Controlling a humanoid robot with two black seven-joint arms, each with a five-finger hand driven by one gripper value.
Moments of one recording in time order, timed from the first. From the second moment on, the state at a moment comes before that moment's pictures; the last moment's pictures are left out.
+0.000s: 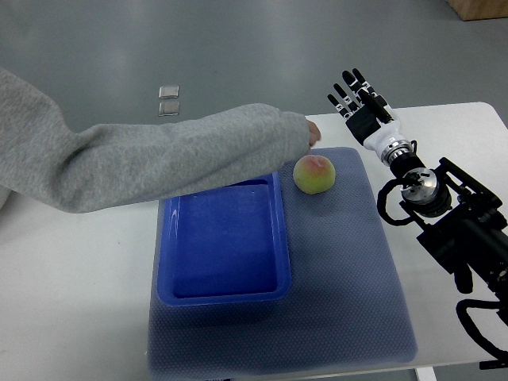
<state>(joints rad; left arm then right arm) -0.03 0.00 -0.06 -0.15 0.02 0.00 0.09 0.72 -0.06 1.05 0.62 -0.01 0.23 0.19</state>
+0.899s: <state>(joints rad) -0.03 0.00 -0.06 -0.18 0.02 0.00 0.10 1.13 -0.28 0.41 0.68 -1.06 0.34 0.18</state>
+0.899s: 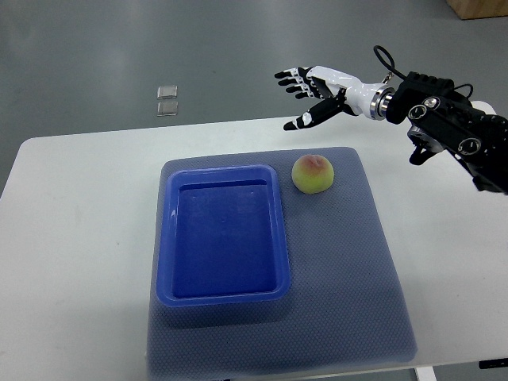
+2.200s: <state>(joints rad) -0.04 0.00 -0.06 -0.19 0.02 0.00 0.10 1.32 -0.20 -0.21 0.70 -1.32 0.36 0.14</state>
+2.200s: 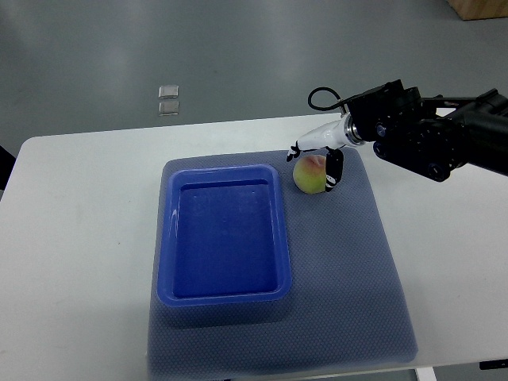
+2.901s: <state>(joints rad) -0.04 0.00 -0.06 -0.19 0.02 0.00 0.10 1.34 -0.21 -0.21 0.69 -1.32 0.36 0.15</state>
